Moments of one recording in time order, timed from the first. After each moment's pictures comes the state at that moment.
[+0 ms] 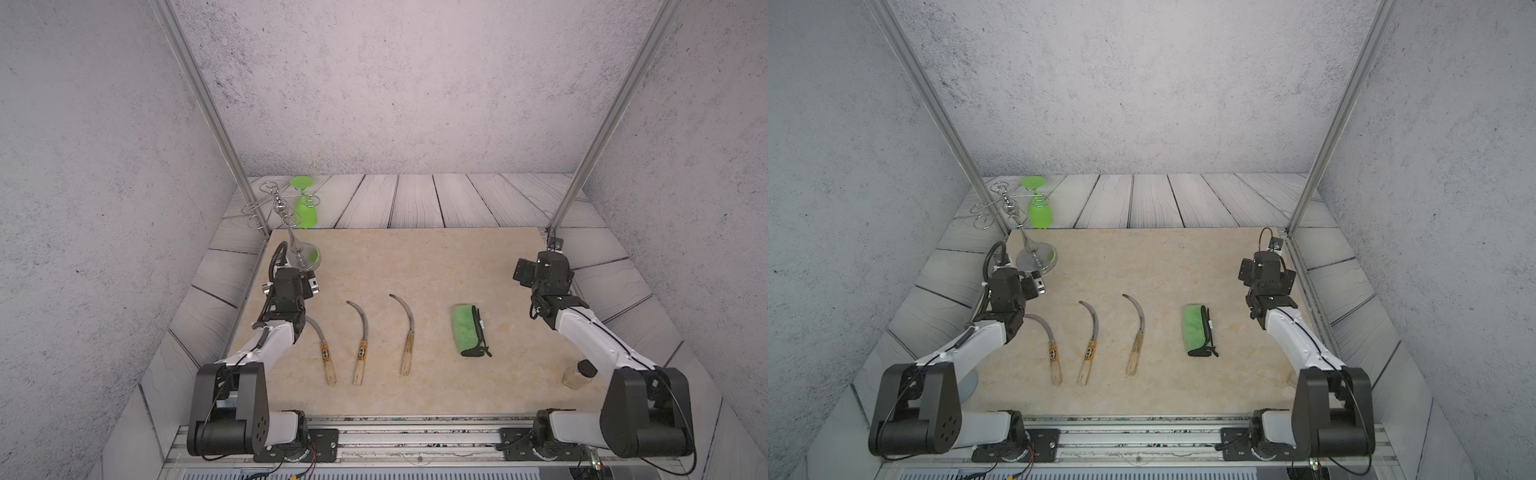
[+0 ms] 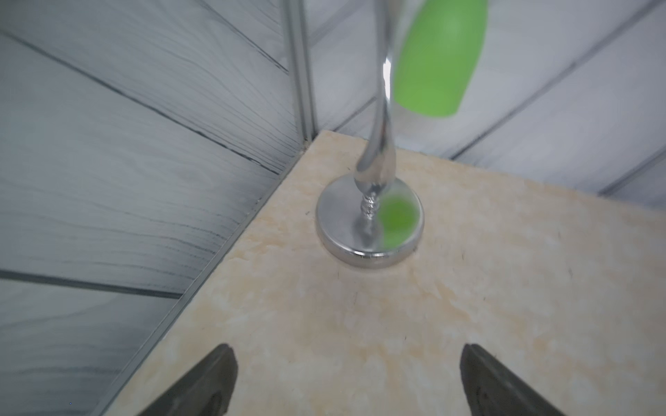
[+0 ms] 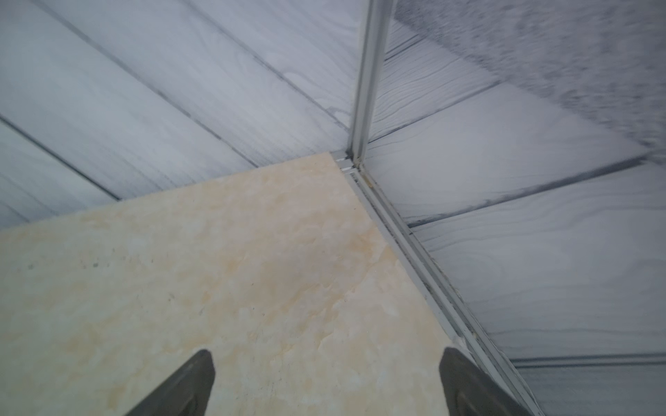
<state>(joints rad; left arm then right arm) -0.01 1.33 0.73 0.15 -0.36 -0.28 0.04 1.27 0.88 -0.09 0.43 0.21</state>
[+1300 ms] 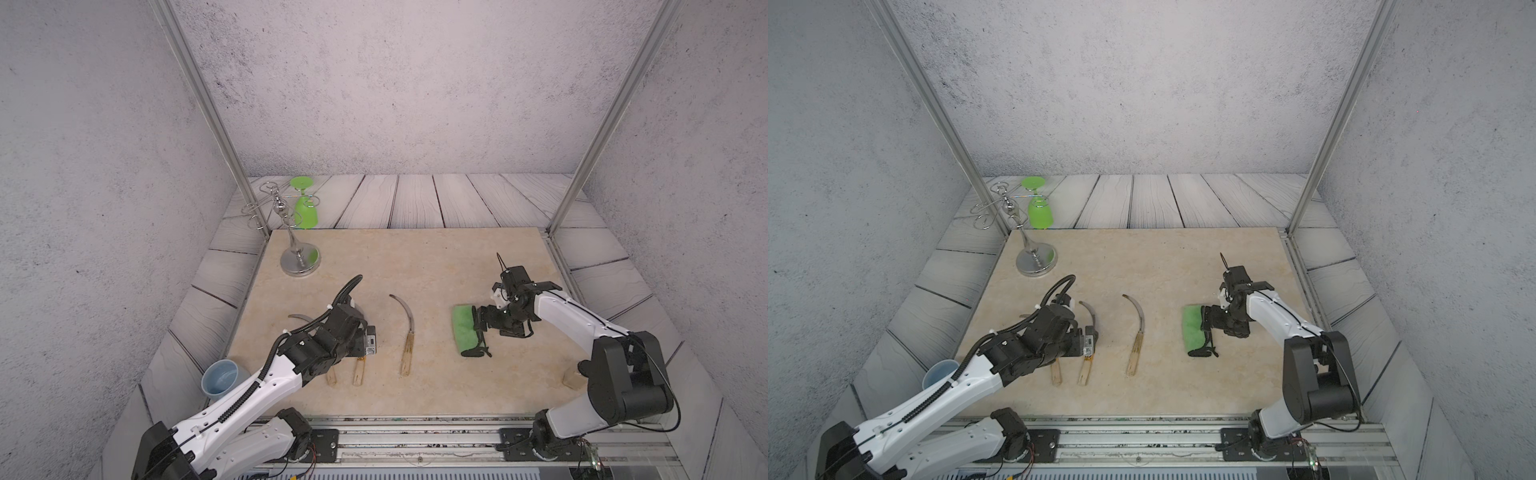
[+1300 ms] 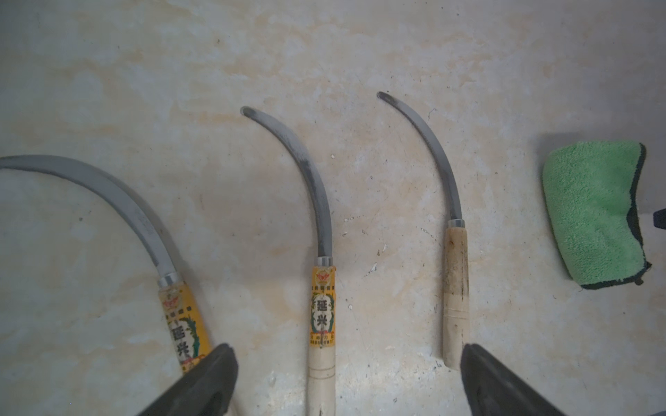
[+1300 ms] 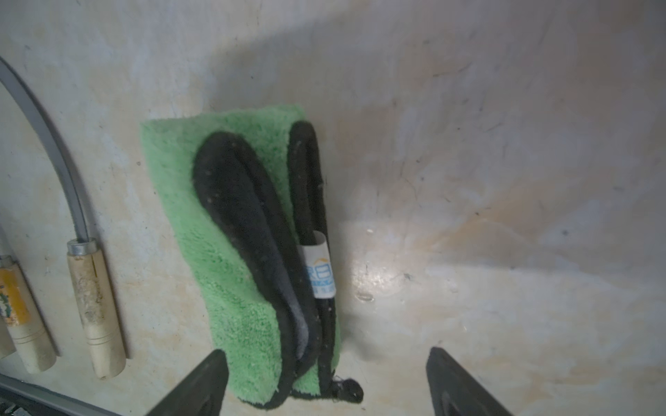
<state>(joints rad) -0.73 0.97 0.72 -0.67 -0.20 -0.63 0.20 1.53 0.99 -0.84 -0.26 0.26</state>
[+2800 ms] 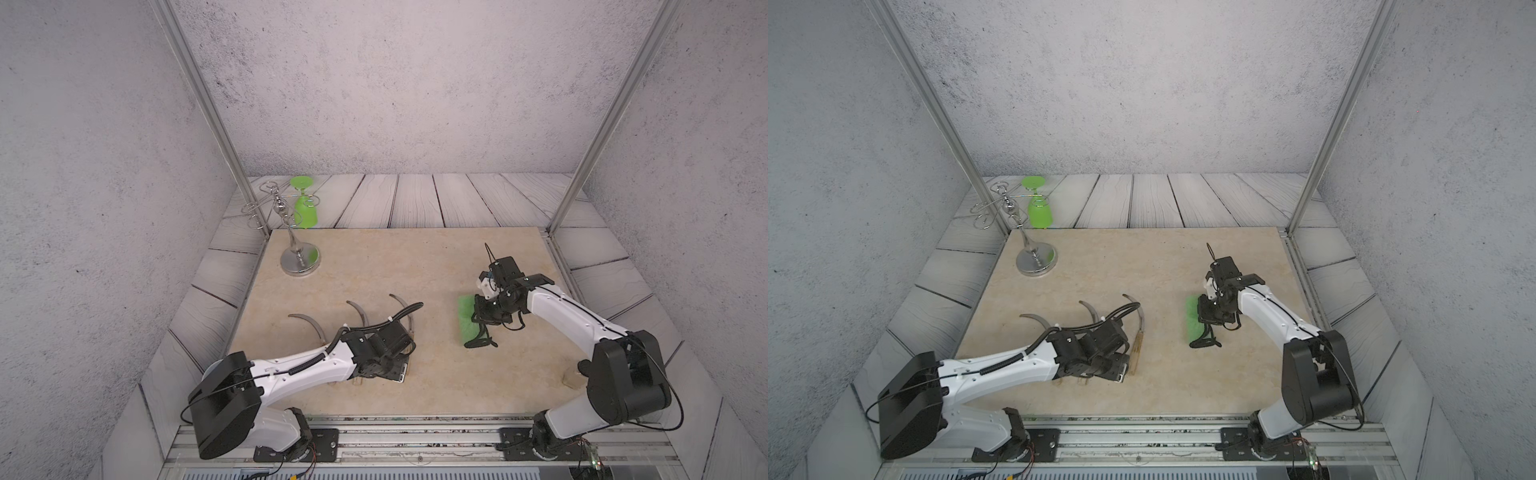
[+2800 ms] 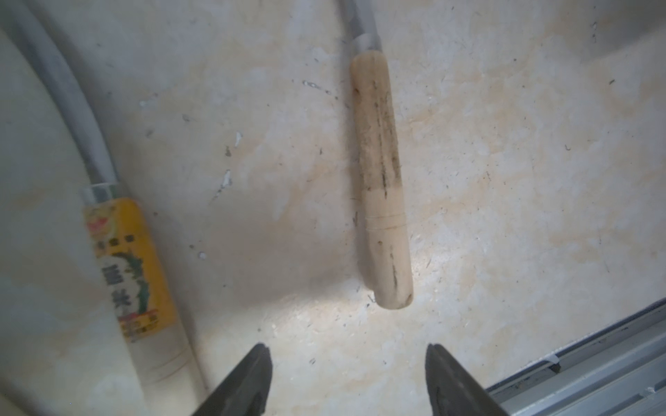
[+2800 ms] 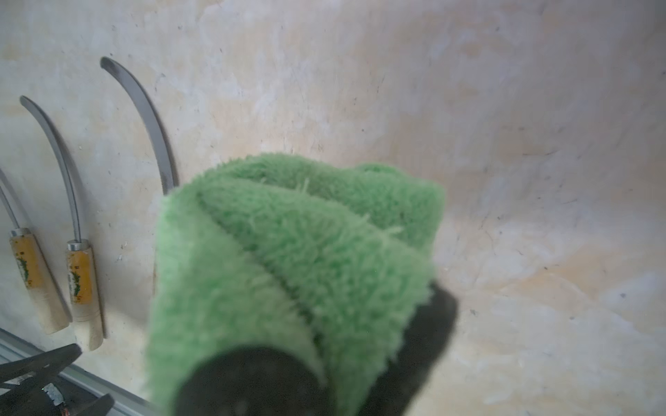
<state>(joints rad) -1.02 1.40 0.82 -0.61 -0.08 -0.69 0.29 1.49 1.07 -0.84 -0.28 0.28</state>
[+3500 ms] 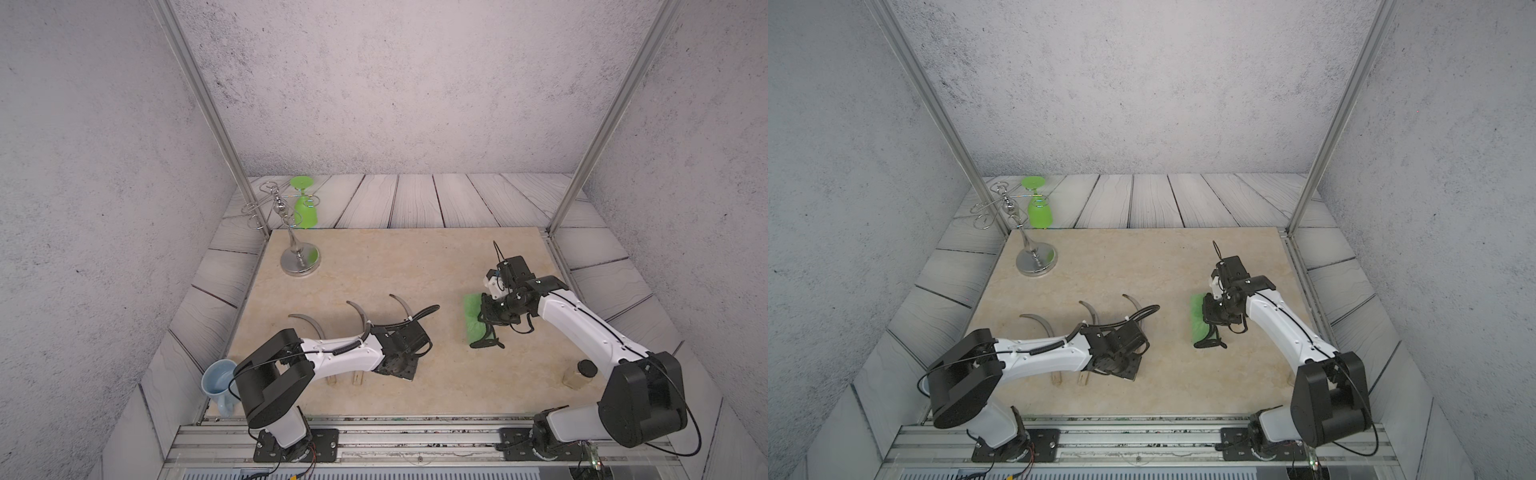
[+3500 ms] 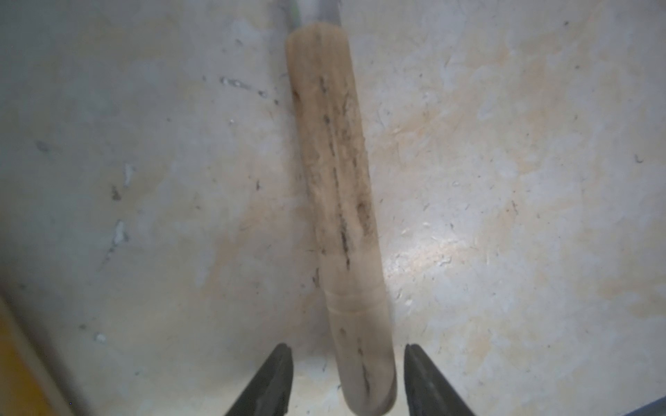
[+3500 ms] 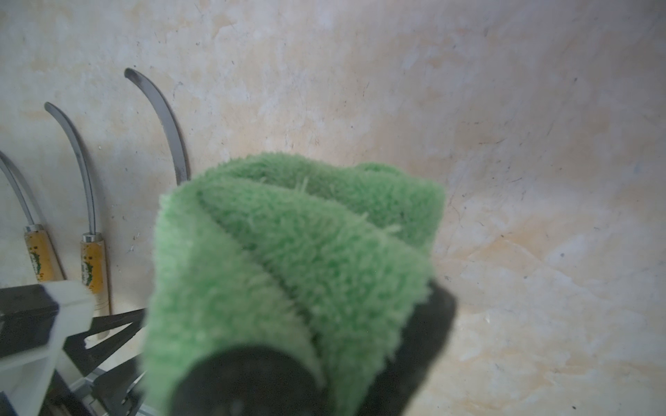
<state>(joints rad) -1.04 1.64 0.91 -0.53 -0.06 -0.67 0.28 1.40 1.07 -0.90 -0.25 0.28</state>
